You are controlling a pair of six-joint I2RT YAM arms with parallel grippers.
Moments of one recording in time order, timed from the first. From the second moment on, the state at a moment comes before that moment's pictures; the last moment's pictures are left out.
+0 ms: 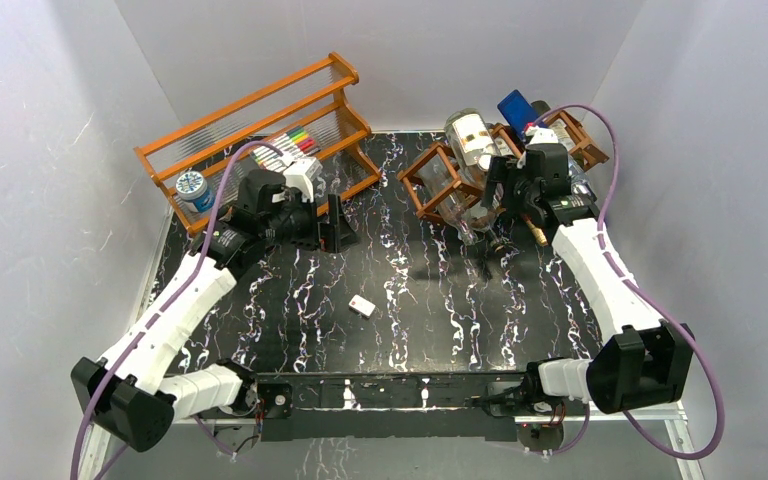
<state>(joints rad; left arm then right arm) -0.49 1.14 1.14 -0.61 0.34 -0.38 0.22 1.28 1.16 -0.53 0.08 0.24</state>
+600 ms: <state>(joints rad) -0.49 1.10 1.13 -0.61 0.34 -0.39 0.19 1.30 1.13 -0.40 -0.02 0.16</state>
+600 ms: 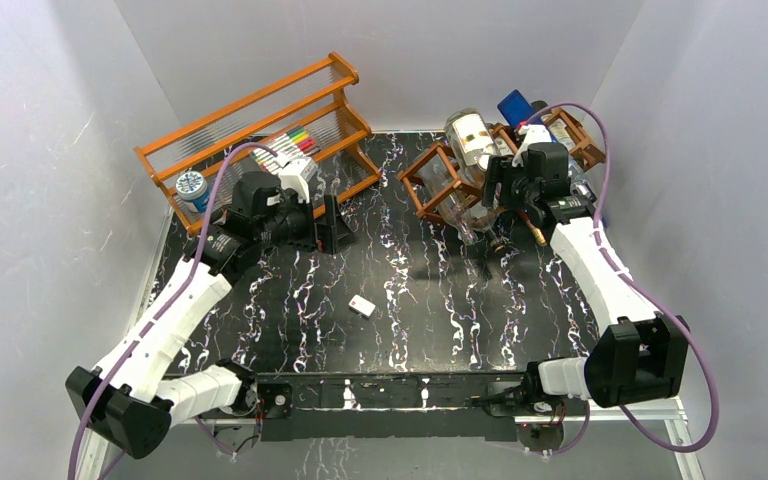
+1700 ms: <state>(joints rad) -0.49 1.16 1.13 -0.59 0.37 -0.41 0.18 1.47 1.20 -0.43 -0.20 -0.15</state>
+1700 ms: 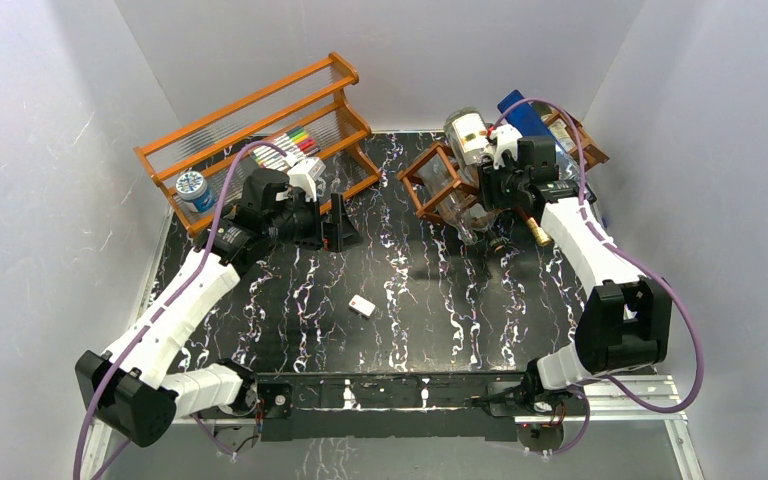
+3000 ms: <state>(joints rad) -0.49 1.16 1.16 -0.61 0.36 -0.41 0.17 1.25 1.07 -0.41 -0.21 0.22</state>
